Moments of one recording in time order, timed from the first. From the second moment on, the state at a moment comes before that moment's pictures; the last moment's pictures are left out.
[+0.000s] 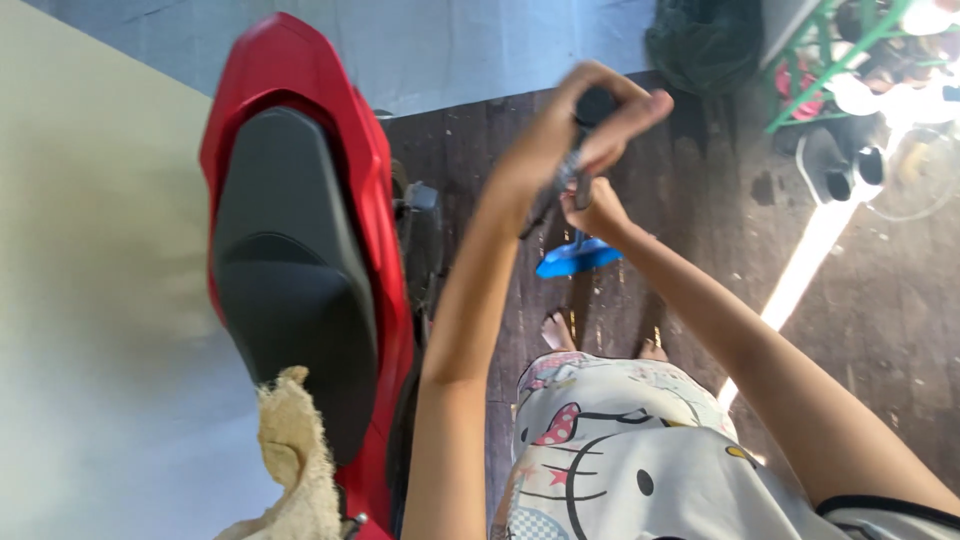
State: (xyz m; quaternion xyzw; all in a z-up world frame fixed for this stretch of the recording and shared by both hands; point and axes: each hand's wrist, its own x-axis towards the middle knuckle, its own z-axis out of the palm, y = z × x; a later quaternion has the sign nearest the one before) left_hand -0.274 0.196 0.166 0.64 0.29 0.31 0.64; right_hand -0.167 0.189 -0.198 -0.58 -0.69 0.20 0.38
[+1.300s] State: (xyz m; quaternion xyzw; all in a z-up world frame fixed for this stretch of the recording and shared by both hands) left_hand -0.401 0.367 0.138 0.63 0.09 0.50 0.59; right_hand -0.312 0.283 -0.081 -0.60 -0.53 0.46 0.38
